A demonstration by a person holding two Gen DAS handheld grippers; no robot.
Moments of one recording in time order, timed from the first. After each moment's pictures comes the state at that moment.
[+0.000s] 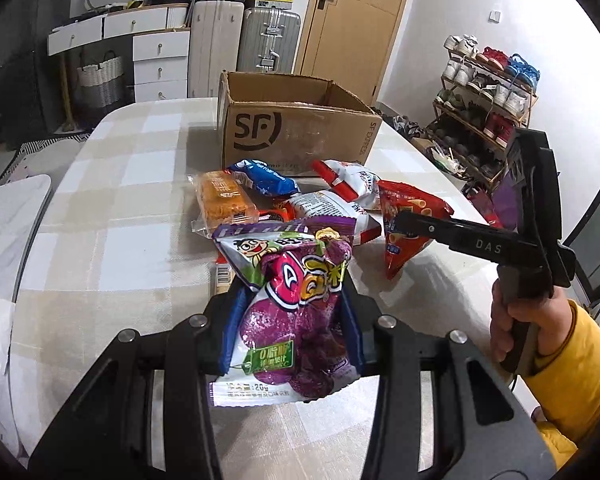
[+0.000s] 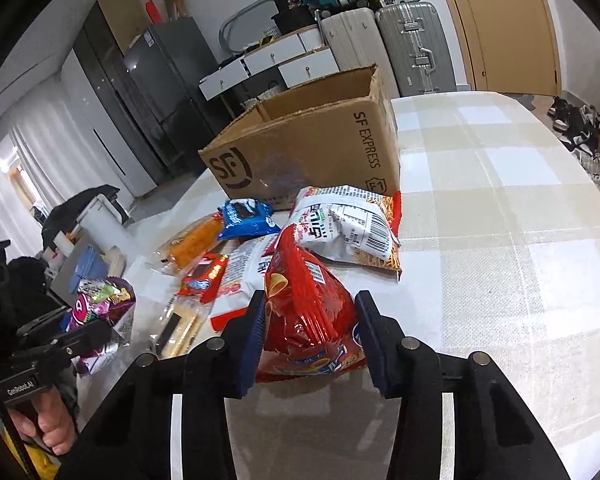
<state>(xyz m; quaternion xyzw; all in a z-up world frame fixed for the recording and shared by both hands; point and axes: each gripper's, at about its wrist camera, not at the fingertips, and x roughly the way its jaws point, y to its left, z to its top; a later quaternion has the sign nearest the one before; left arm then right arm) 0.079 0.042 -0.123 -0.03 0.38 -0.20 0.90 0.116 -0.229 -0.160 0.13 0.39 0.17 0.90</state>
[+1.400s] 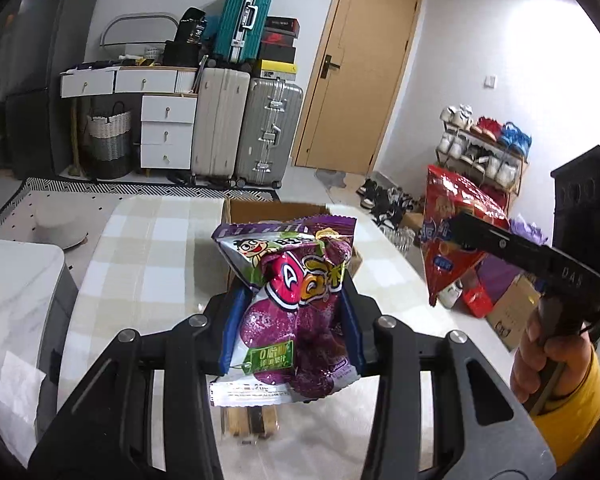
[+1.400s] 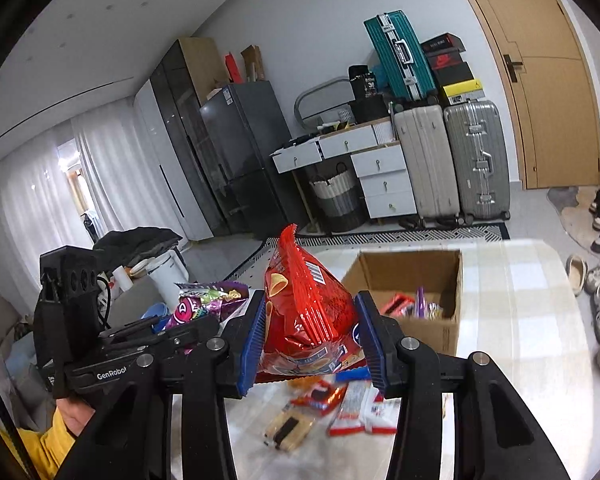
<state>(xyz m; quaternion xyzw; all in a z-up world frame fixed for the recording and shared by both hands) 0.079 0.065 0.045 -0.08 0.27 -0.19 0.94 0.085 -0.204 0.050 0.11 0.24 0.26 0.93</state>
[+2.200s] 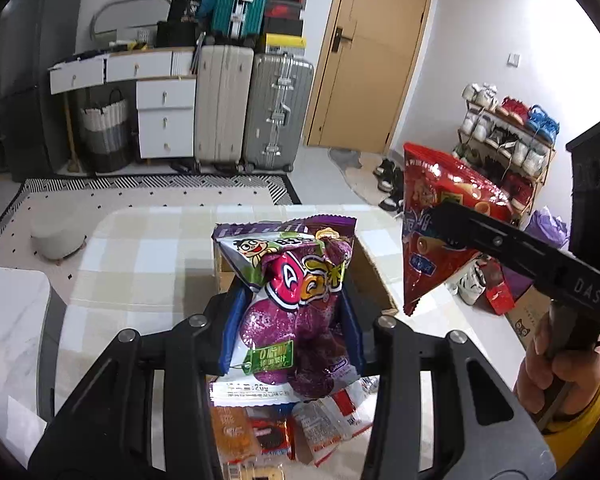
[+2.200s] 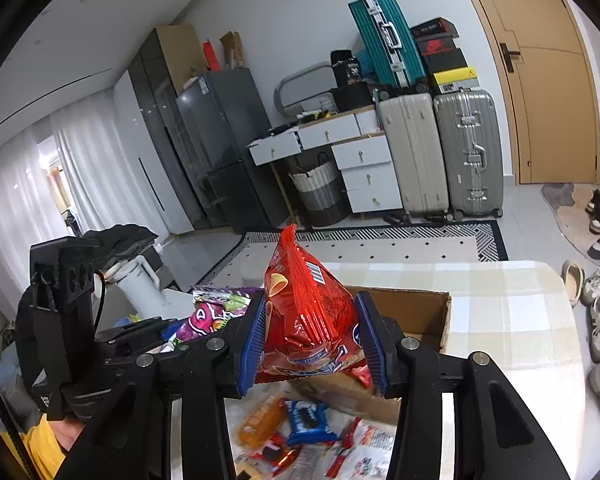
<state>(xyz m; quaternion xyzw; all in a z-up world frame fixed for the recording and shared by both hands) 0.235 -0.010 0.052 -0.04 0.33 -0.17 0.93 0.232 -0.208 0.043 0.11 0.28 0.23 0.93</state>
